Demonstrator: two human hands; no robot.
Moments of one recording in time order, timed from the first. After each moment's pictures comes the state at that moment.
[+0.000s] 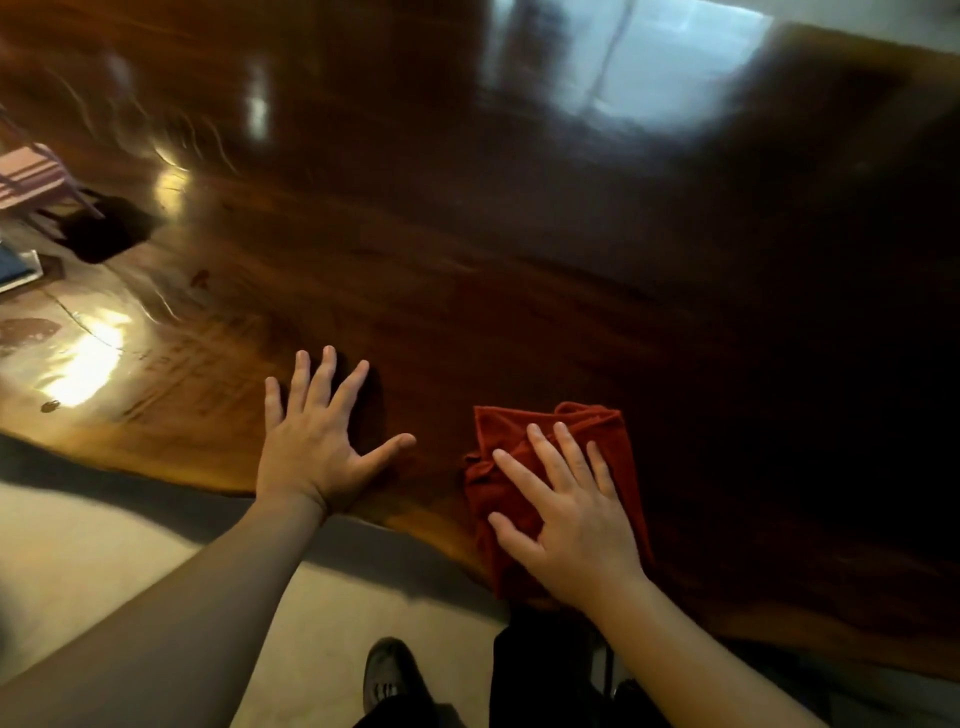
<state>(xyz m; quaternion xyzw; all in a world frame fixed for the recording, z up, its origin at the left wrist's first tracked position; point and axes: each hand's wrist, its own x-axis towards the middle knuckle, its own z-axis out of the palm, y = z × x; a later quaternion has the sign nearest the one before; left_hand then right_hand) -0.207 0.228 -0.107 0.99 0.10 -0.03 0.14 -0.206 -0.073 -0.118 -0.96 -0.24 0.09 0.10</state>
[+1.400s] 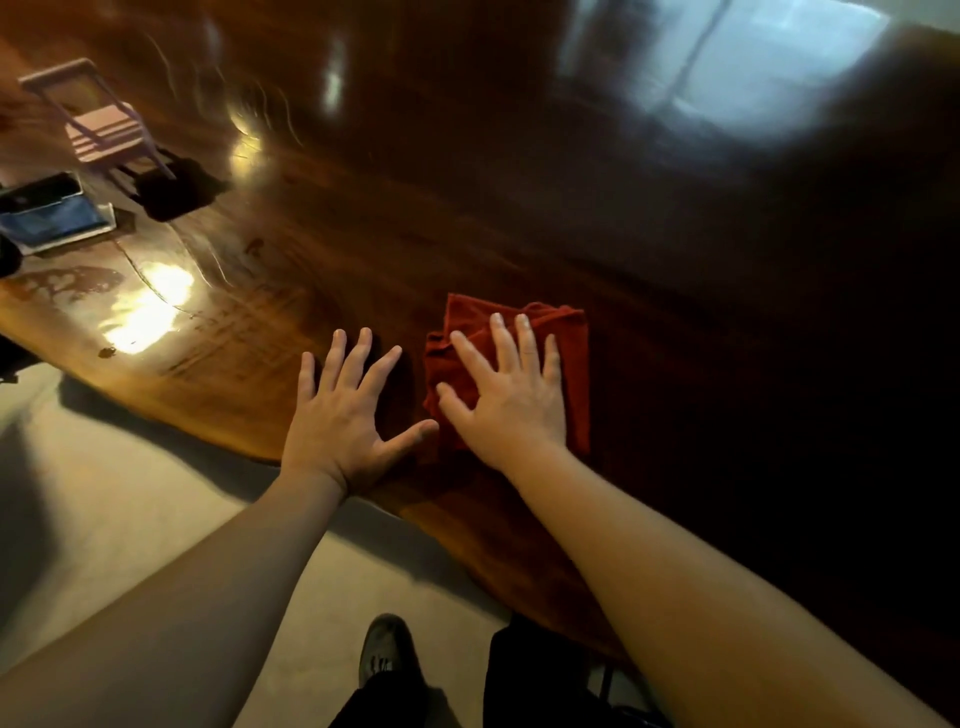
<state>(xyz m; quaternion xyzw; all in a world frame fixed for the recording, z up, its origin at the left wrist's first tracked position) -0.206 0.225 -0.111 0.98 0.12 -0.03 0.13 -0.103 0.043 -0.122 -0.95 -0.28 0.05 0.09</state>
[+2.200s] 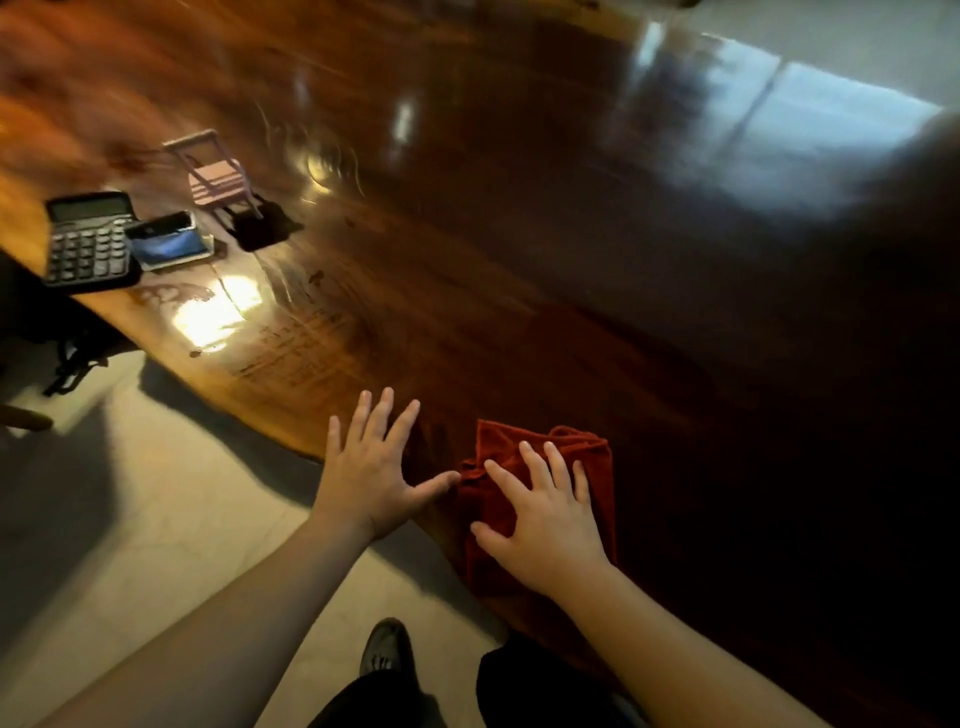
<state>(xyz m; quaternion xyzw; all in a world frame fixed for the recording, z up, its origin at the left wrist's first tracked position) -0.242 0.180 -0.081 0.97 0.21 -0.07 0.11 -0.164 -0.042 -0.089 -0.91 -0.32 0.24 0.11</state>
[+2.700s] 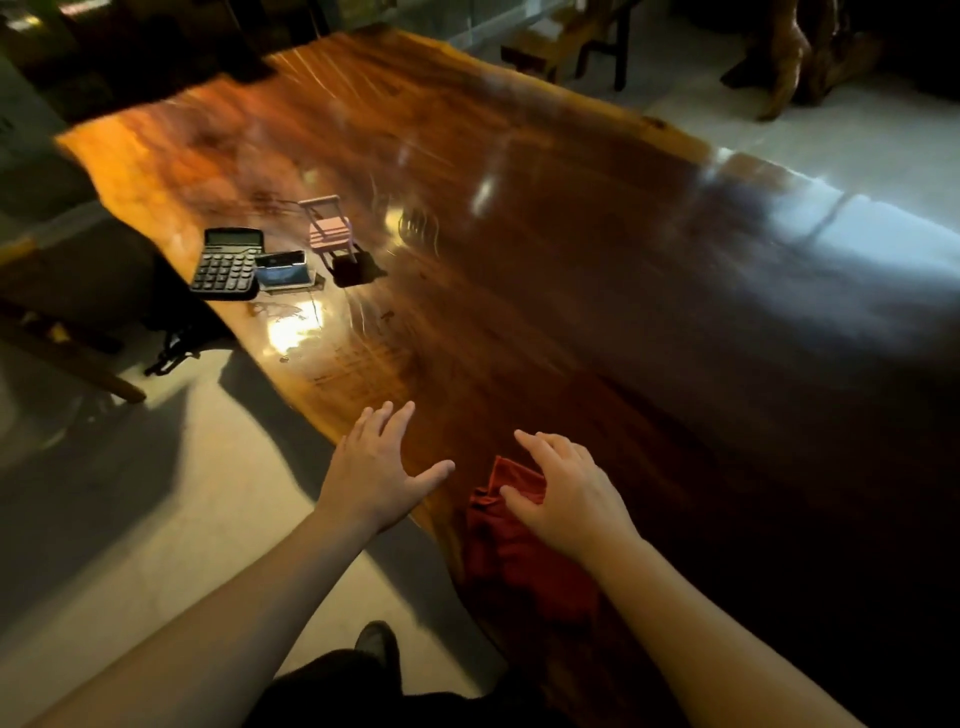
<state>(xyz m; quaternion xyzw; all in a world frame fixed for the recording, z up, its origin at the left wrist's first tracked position) -0.256 0.165 0.000 0.92 0.36 -0.01 0.15 -0.103 -0.046 0.014 -0.87 -0.41 0.19 0.21</state>
